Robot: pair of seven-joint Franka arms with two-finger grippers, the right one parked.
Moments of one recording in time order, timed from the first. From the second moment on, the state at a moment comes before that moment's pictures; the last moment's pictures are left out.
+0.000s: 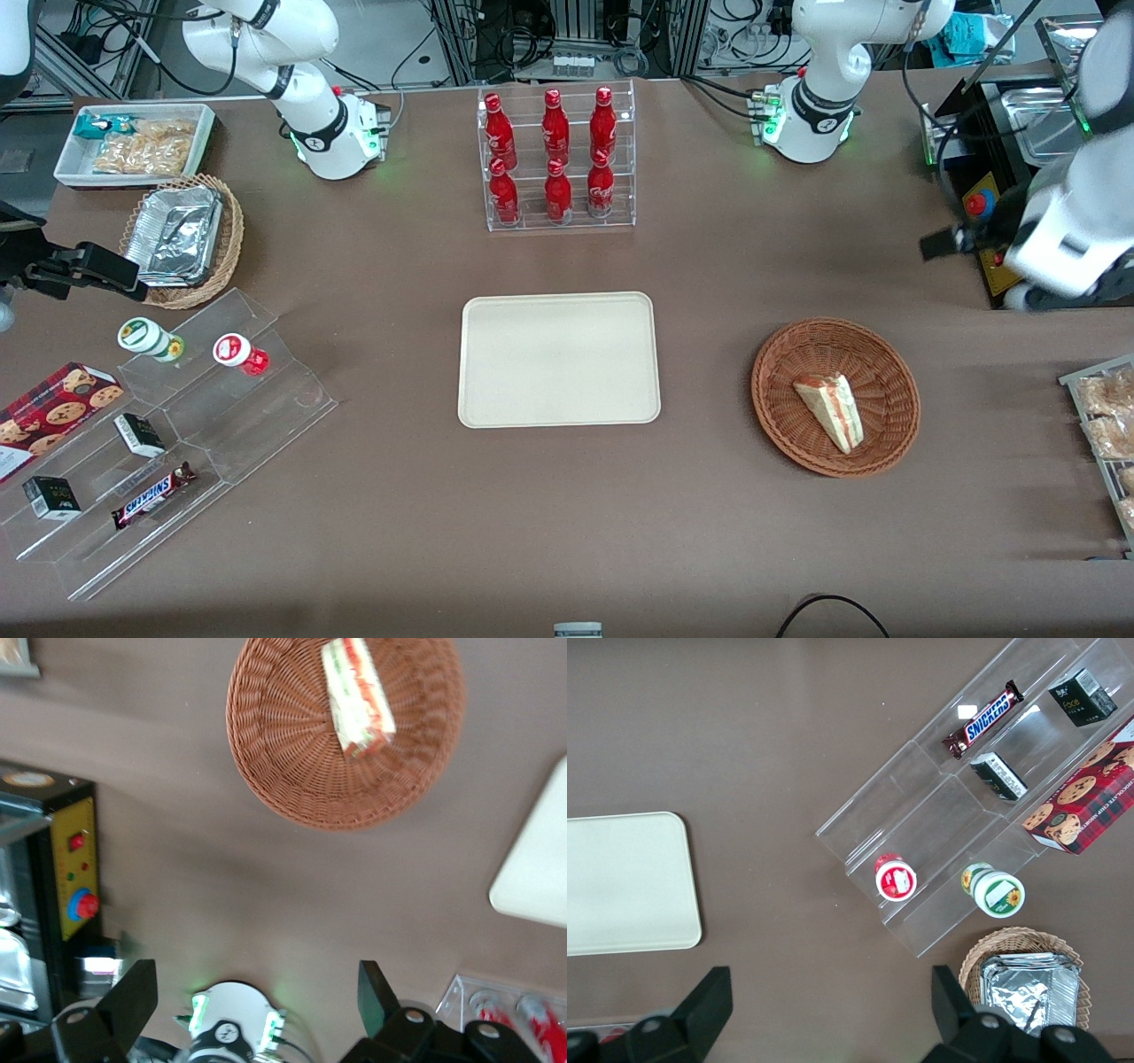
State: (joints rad) arm -0.07 0.18 -0.01 -1.49 0.03 1.35 -0.35
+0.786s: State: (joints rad) arm -0.08 0.58 -0.03 -1.50 0.01 1.84 -0.70
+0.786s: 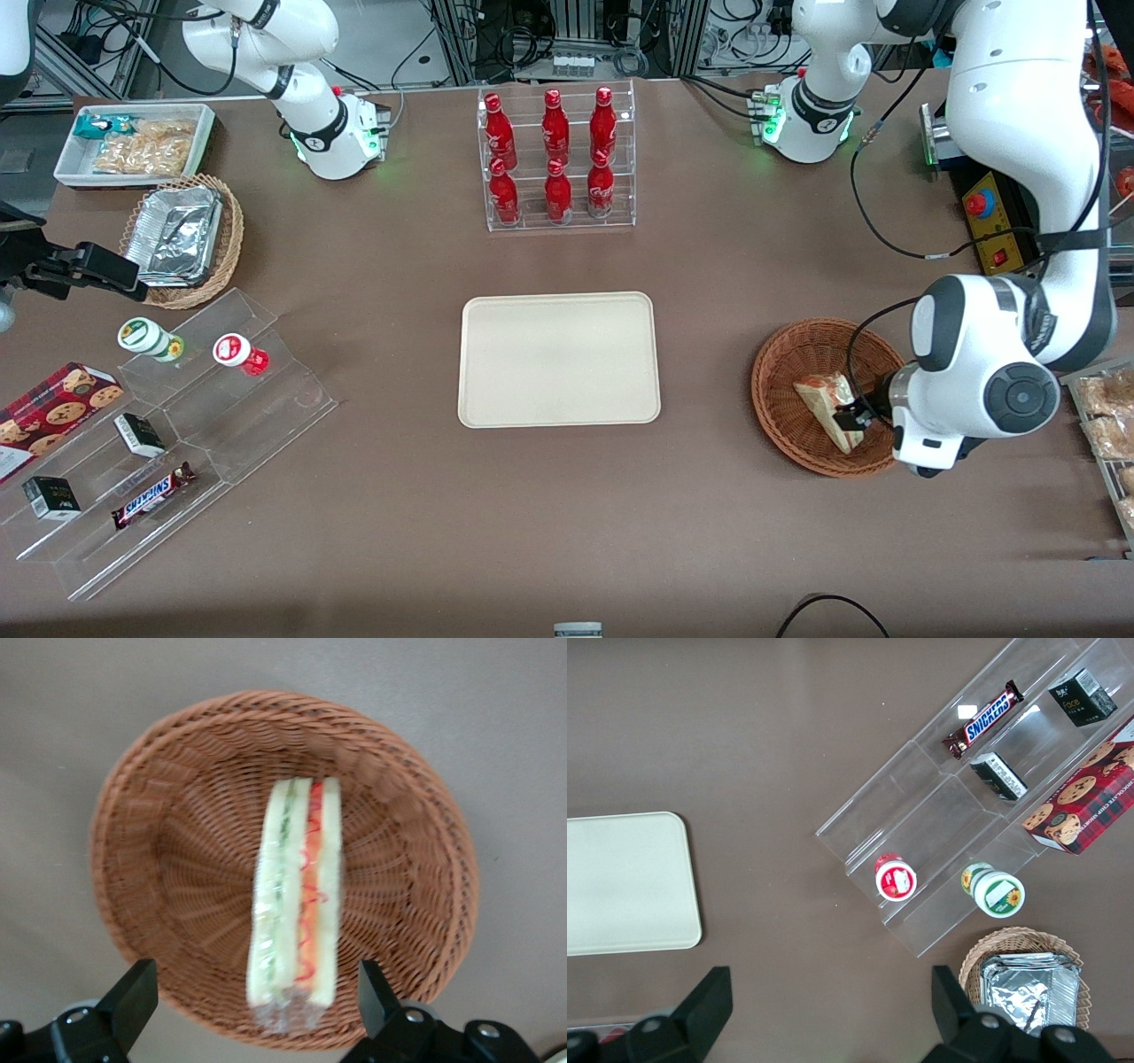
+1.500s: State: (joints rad) arm -0.08 0.62 -0.03 -1.69 0.00 2.13 -0.71
